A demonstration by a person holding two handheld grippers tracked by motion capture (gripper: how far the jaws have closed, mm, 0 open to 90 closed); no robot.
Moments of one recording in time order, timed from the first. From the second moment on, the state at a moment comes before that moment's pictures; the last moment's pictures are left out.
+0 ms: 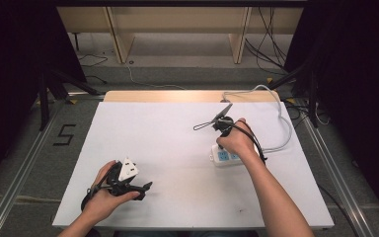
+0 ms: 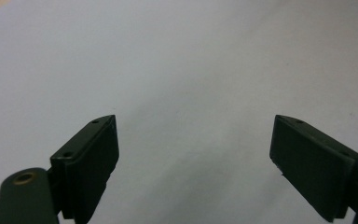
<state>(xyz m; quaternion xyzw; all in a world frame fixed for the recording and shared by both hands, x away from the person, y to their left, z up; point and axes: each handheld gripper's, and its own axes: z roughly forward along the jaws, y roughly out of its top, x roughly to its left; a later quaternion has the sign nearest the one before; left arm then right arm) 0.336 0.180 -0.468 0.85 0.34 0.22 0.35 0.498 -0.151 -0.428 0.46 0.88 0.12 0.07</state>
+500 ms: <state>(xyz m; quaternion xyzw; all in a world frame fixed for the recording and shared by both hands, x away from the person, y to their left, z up) 0.336 0.180 -0.468 0.85 0.34 0.22 0.35 0.498 -0.151 -0.430 0.46 0.88 0.11 0.08</state>
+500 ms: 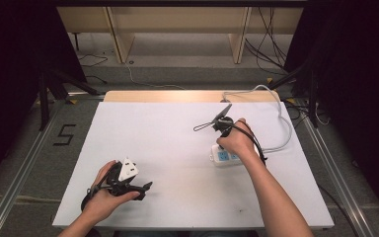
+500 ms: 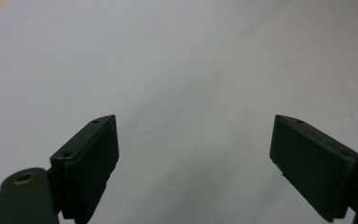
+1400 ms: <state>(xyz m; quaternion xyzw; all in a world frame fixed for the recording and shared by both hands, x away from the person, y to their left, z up) 0.337 0.180 -0.469 0.85 0.34 0.22 0.35 0.496 -0.153 -0.427 0.46 0.87 0.13 0.08</state>
